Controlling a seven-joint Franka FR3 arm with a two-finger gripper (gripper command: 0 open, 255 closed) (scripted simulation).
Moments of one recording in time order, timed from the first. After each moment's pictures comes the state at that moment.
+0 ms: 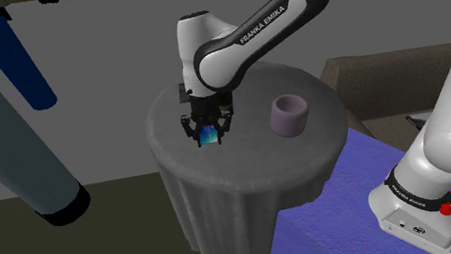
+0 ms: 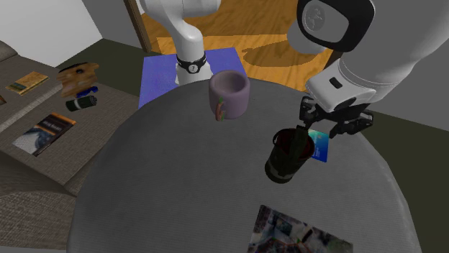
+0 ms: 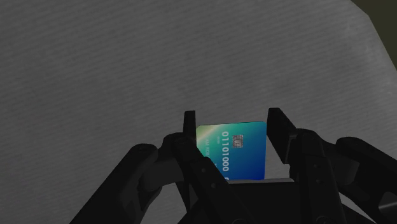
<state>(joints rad) 0.02 0.18 0.50 -2.11 0.07 2.23 1.09</state>
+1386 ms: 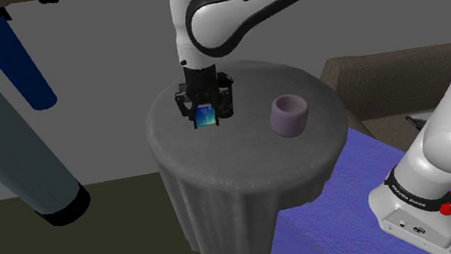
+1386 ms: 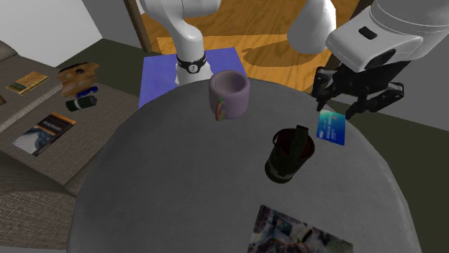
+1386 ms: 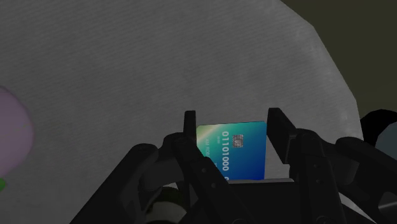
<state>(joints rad) 0.00 0.08 0.50 -2.02 0.12 2.05 1.07</state>
